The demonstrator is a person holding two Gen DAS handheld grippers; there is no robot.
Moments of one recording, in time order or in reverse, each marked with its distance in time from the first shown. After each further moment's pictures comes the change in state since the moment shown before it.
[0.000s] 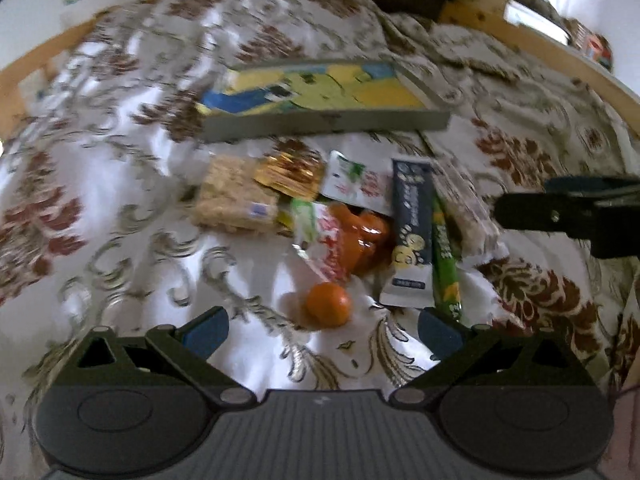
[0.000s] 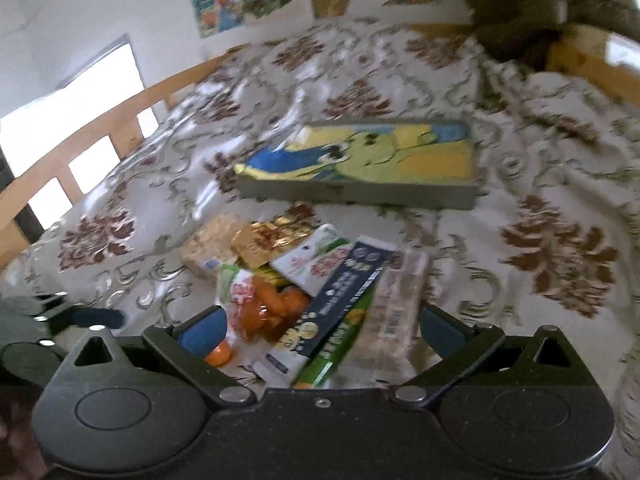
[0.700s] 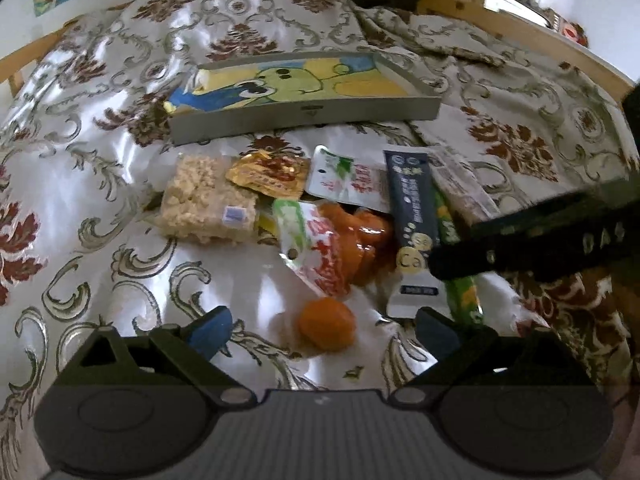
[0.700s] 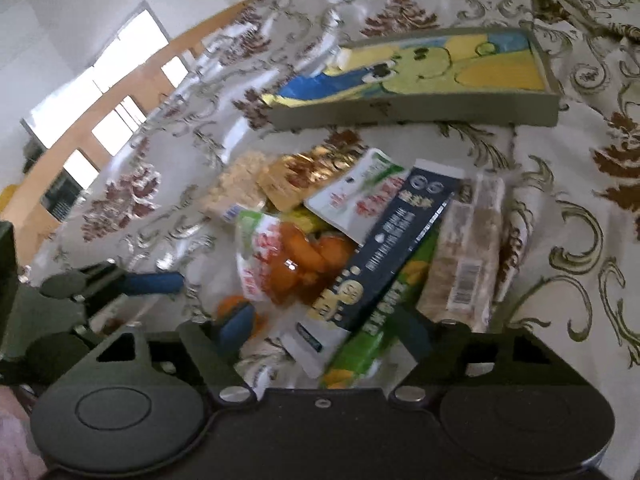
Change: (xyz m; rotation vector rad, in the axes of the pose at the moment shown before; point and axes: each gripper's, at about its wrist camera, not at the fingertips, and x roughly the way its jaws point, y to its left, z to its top) left arm 0.037 0.009 0.000 0.032 -0.028 -0.041; right arm 0.070 -0.013 -0.011 0.063 0.211 0.164
